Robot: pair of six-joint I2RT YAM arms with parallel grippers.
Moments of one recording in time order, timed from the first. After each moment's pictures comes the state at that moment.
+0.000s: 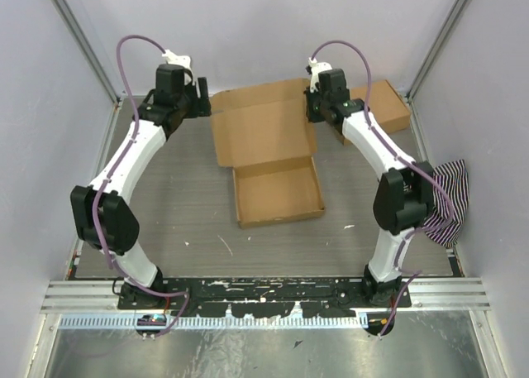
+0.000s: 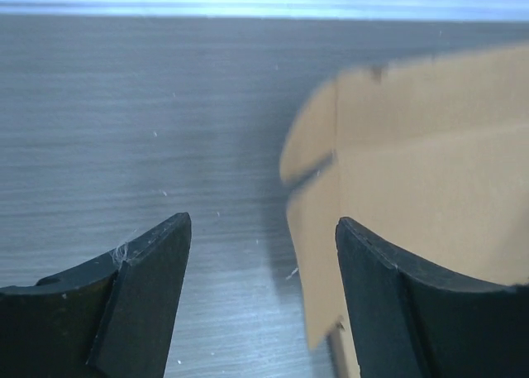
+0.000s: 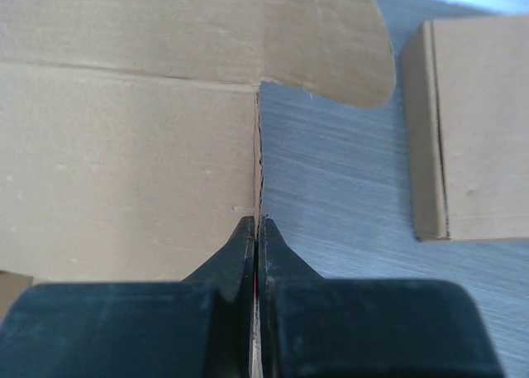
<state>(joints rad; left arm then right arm) -0.29 1.68 1.56 -0.41 -0.11 -0.22 0.30 1.90 1.72 -0.47 -0.02 0.06</state>
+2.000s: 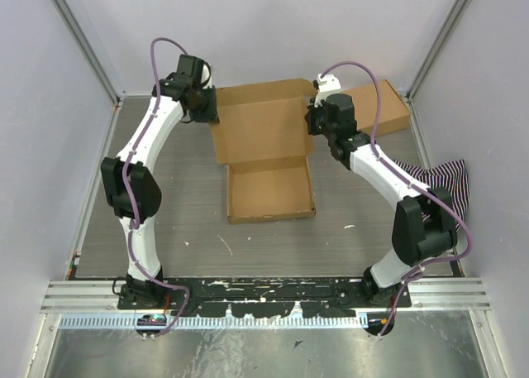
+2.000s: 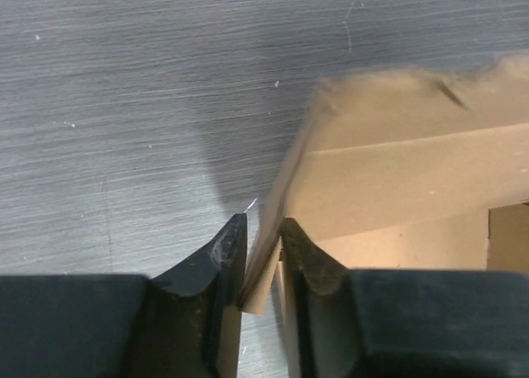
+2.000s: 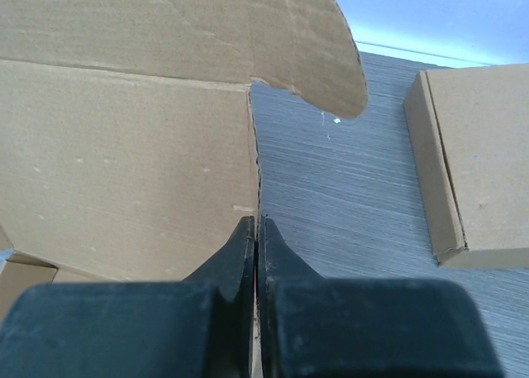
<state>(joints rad) -0.29 2.03 2.05 -0.90 0.06 -0.28 0.35 1.58 1.21 0.05 0.02 0.08</state>
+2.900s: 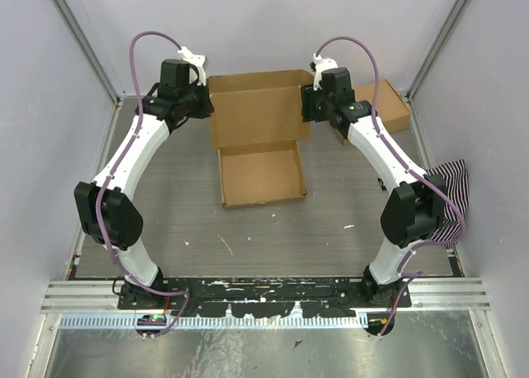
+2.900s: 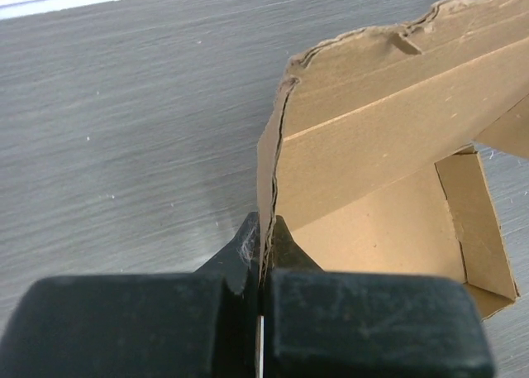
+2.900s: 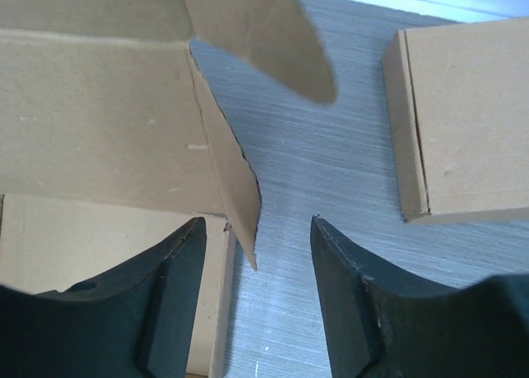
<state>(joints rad) -0.30 1.75 1.74 -0.58 0.08 -0.15 0.33 1.74 1.62 -0.45 0.04 0.07</state>
